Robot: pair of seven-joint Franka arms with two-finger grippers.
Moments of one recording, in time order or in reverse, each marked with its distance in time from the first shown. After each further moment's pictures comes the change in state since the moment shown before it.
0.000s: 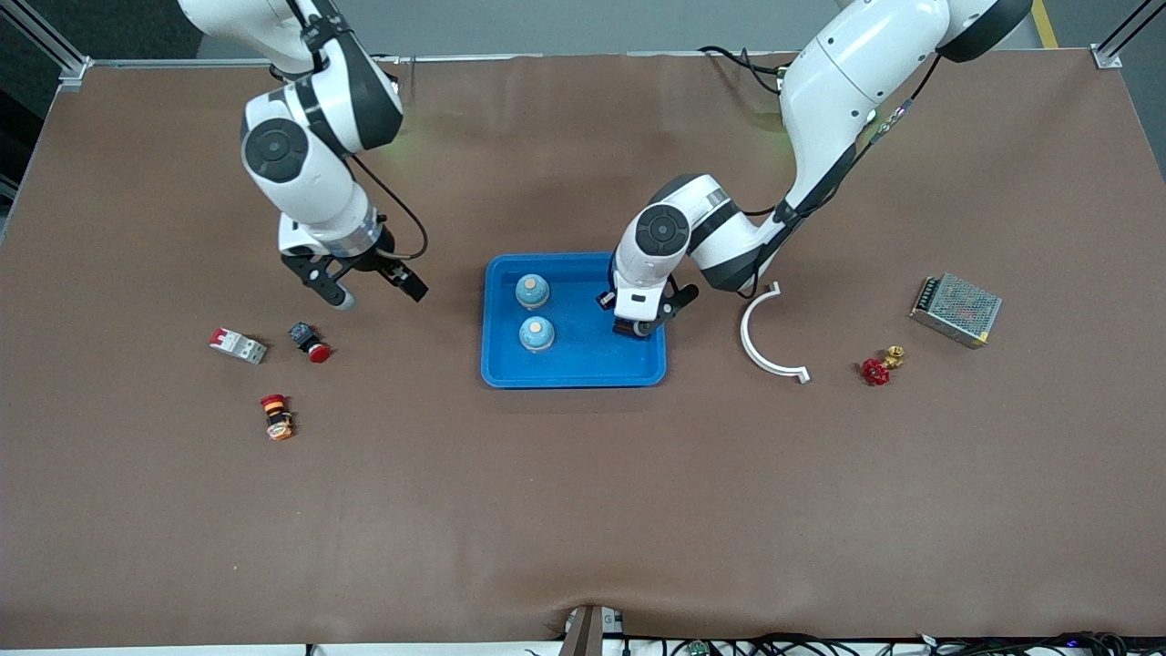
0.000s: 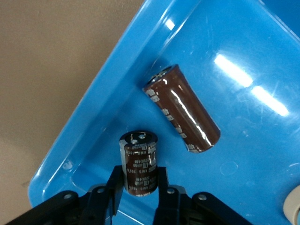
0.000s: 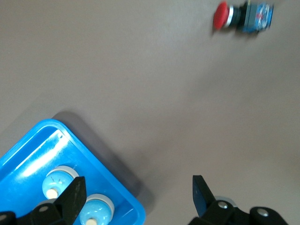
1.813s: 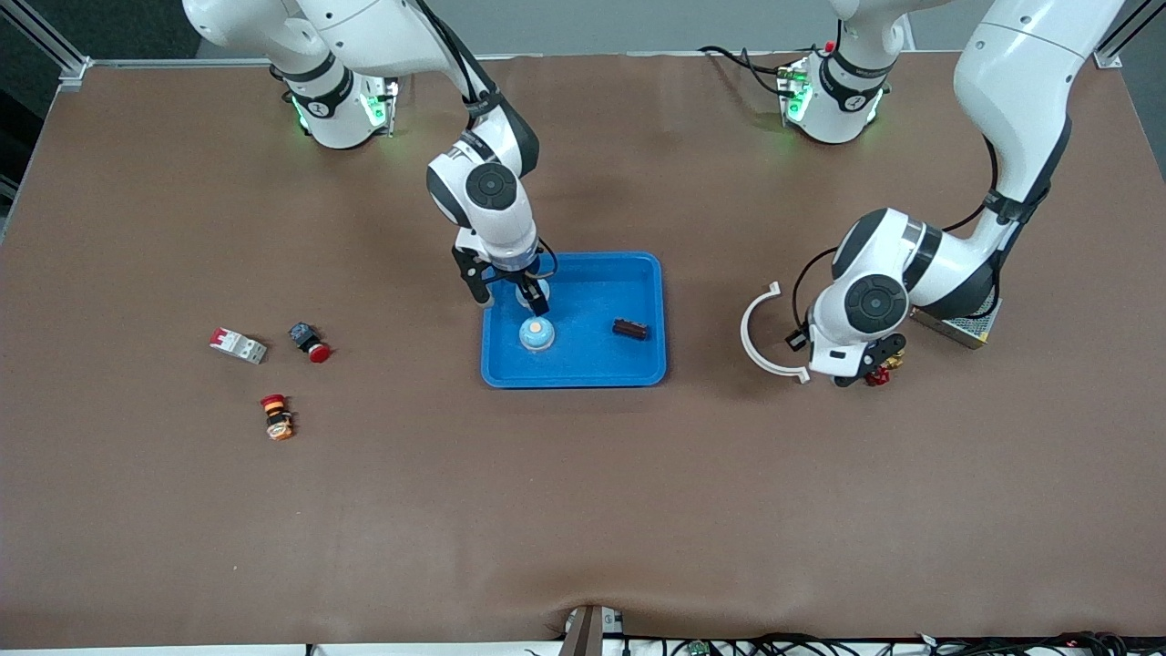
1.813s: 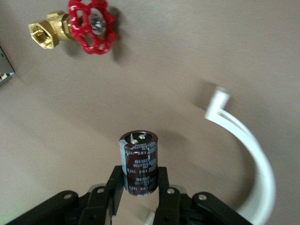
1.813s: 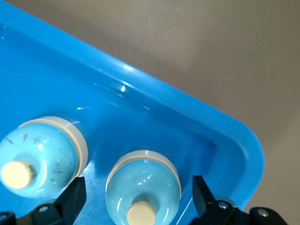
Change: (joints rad) left arm 0.517 -0.199 0.009 -0.159 0.138 -0.291 0.430; right arm 0.337 0.488 -0.009 0.211 -0.040 0.288 0.702
